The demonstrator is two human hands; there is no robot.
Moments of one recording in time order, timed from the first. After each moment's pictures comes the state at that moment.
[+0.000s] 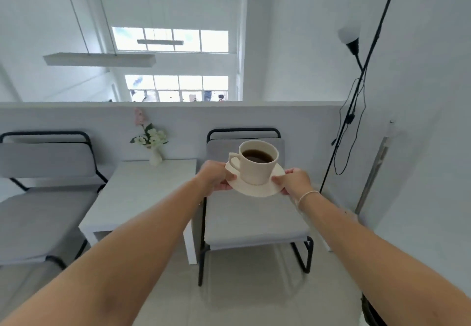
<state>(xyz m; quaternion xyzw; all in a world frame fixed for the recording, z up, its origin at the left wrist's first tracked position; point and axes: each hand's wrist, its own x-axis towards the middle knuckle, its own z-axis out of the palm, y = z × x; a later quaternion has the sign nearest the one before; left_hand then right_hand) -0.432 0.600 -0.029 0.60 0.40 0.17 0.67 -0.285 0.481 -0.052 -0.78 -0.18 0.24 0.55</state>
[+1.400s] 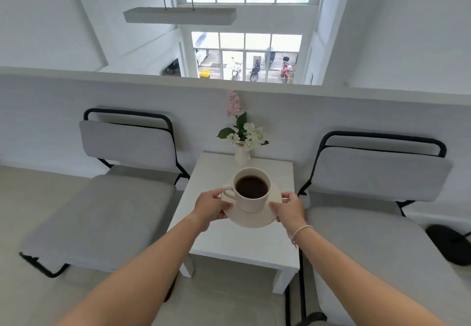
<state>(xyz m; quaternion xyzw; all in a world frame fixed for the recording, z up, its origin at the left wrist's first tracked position) -0.620 1.087 -0.190 0.49 0.52 0.23 0.66 -0.447 1.001 -0.197 -0.74 -0.20 0.40 0.51</state>
